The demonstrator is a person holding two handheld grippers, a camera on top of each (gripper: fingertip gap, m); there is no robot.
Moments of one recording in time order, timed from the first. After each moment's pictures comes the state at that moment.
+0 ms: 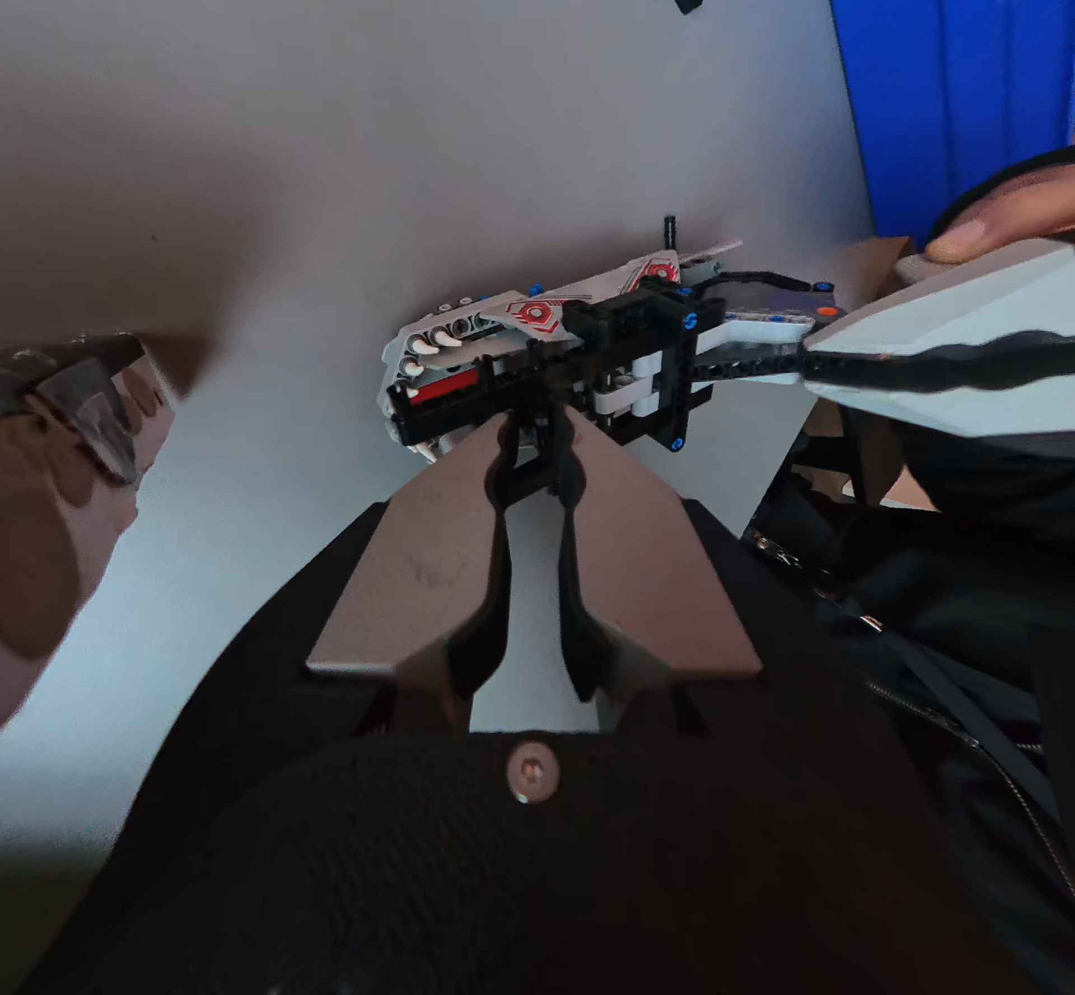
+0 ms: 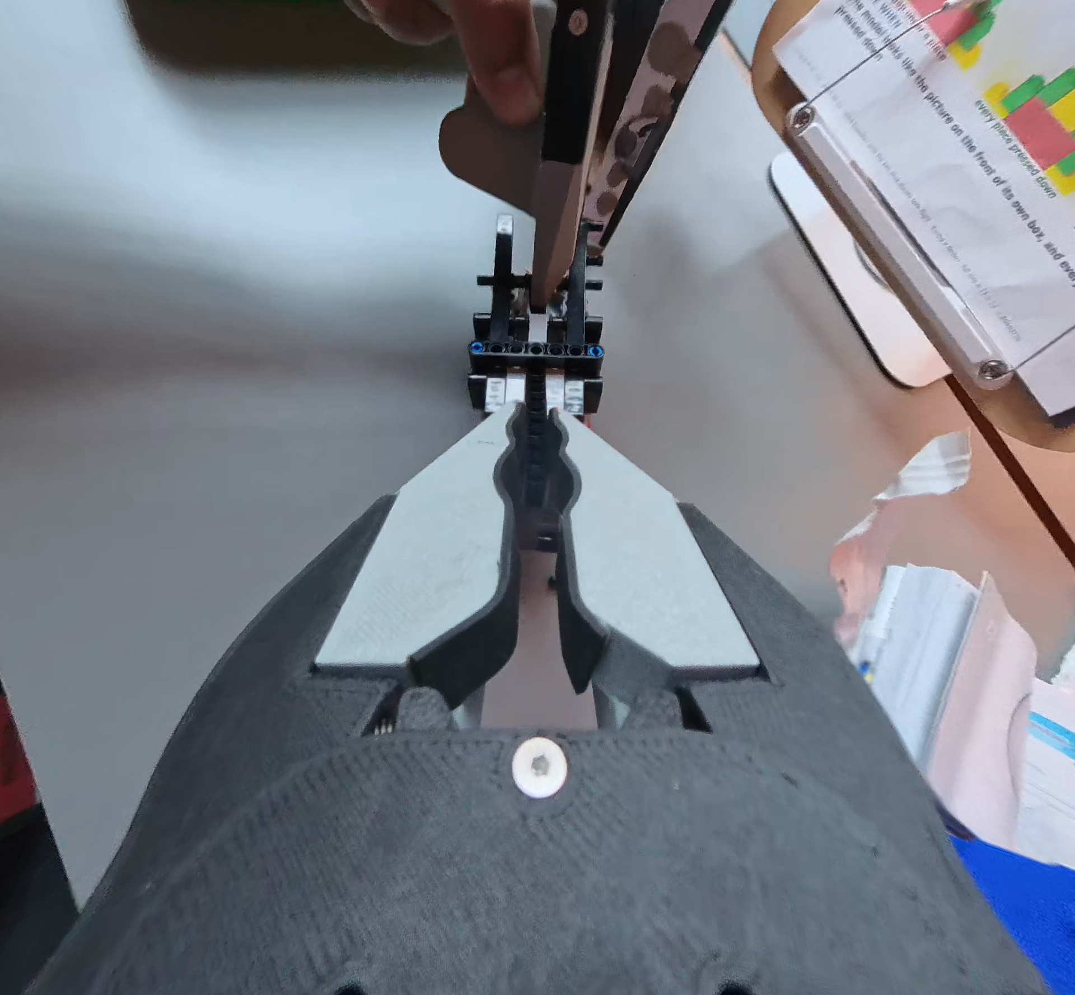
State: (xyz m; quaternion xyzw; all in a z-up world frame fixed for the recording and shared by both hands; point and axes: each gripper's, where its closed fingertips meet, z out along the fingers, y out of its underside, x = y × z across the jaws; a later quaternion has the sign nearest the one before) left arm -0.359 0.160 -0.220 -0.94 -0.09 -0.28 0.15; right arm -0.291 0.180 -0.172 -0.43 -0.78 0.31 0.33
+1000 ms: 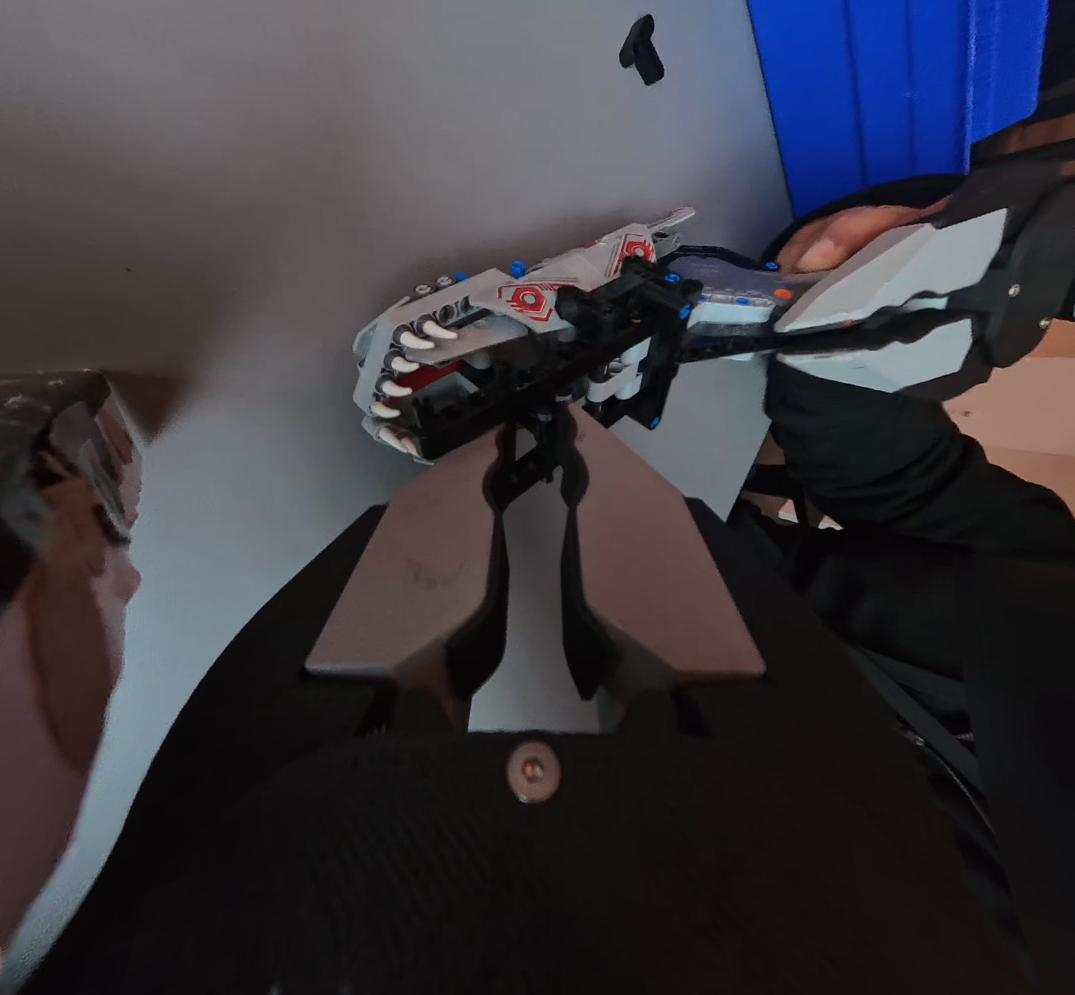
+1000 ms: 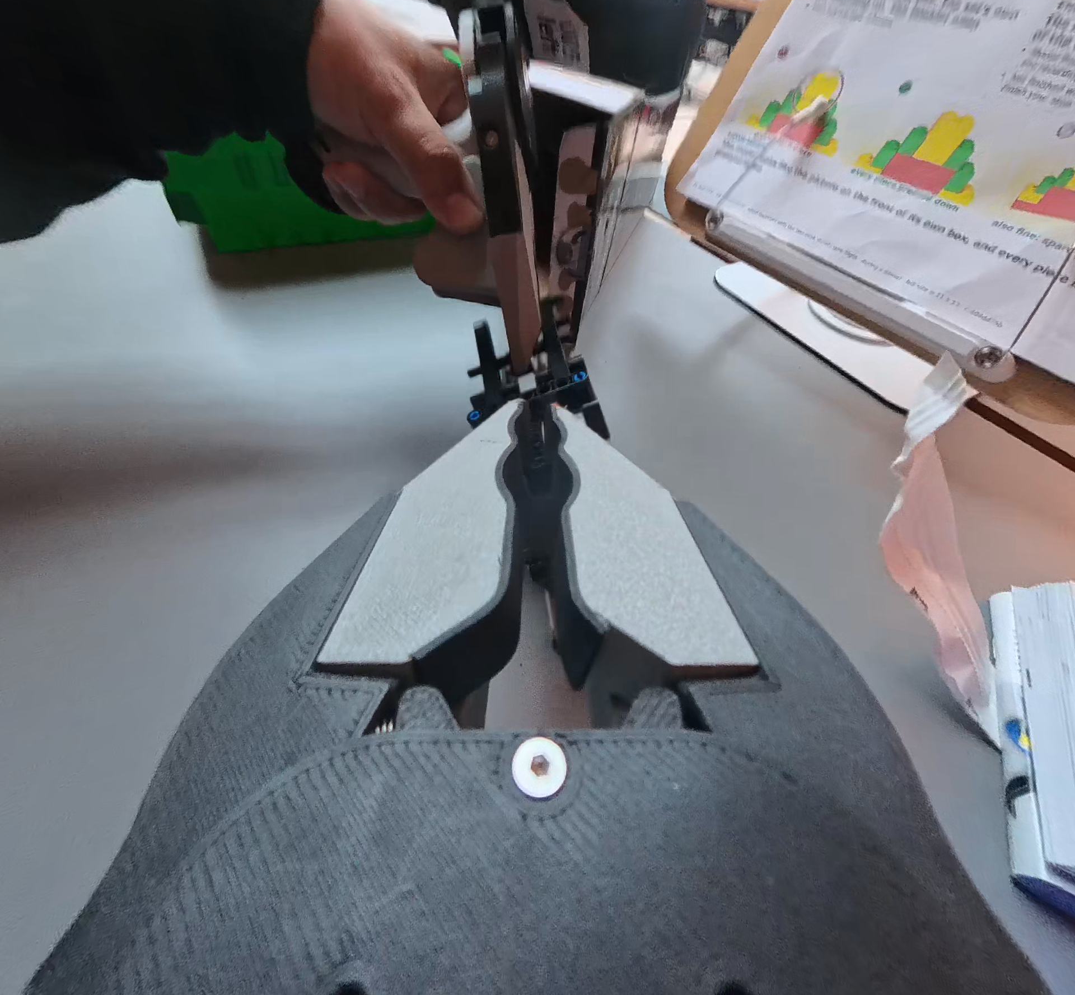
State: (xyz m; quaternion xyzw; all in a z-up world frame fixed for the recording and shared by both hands) left arm -0.357 0.173 -0.221 -0.92 -0.12 -0.33 0.18; right arm -0.293 0.200 -0.172 -0.42 -0.68 0.47 0.37
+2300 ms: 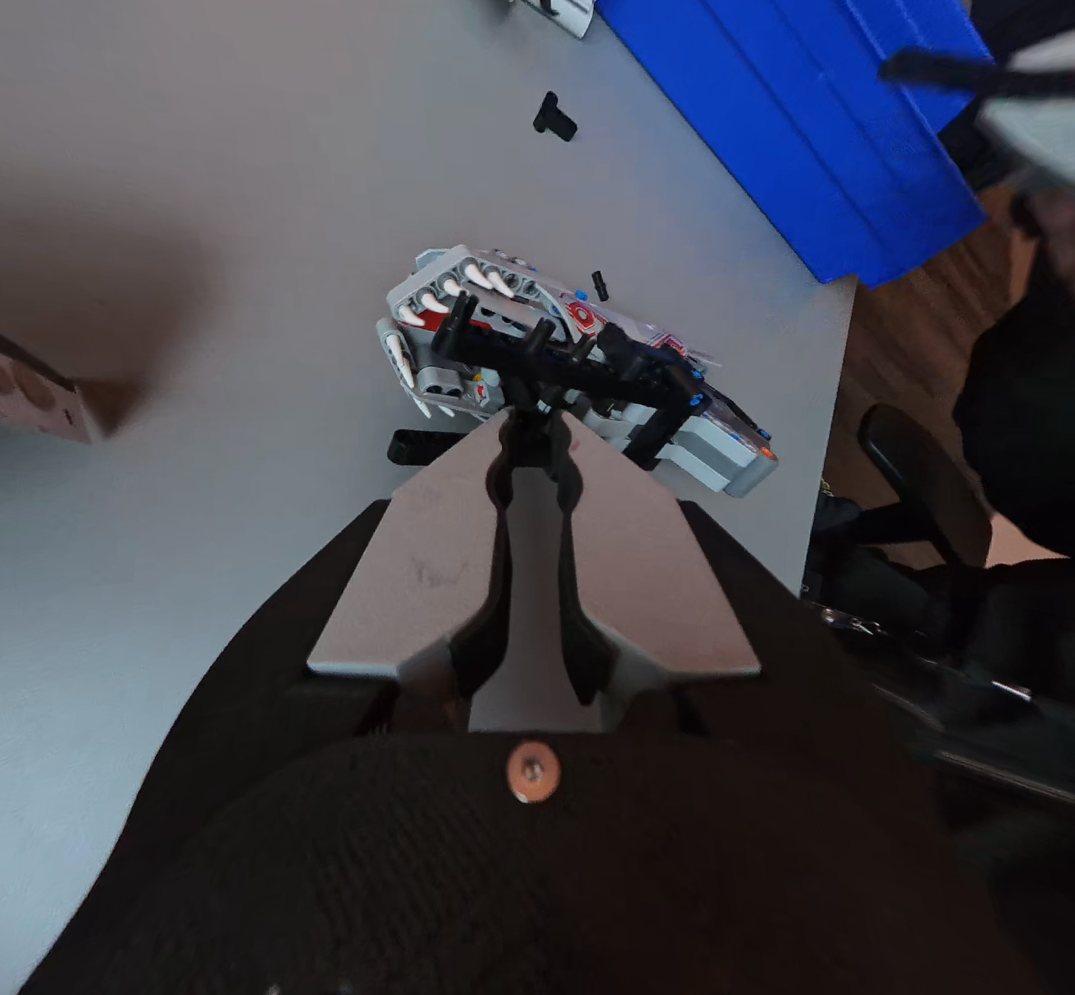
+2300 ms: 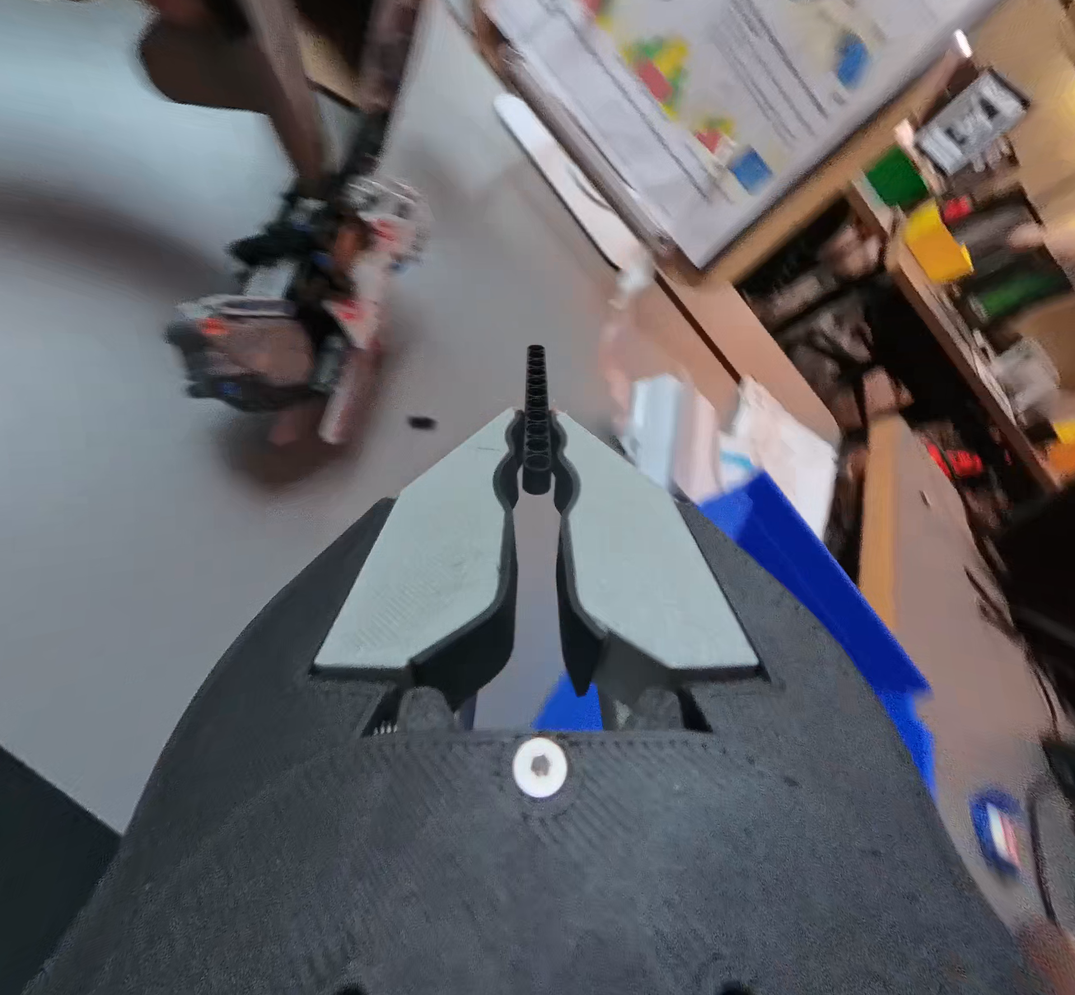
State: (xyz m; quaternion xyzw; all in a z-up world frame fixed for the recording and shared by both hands) left arm -0.334 0.154 -0.212 -0.90 -0.04 -0.24 0.36; right arm -0.193 0.253 -0.124 -0.50 -0.69 0.16 0.50
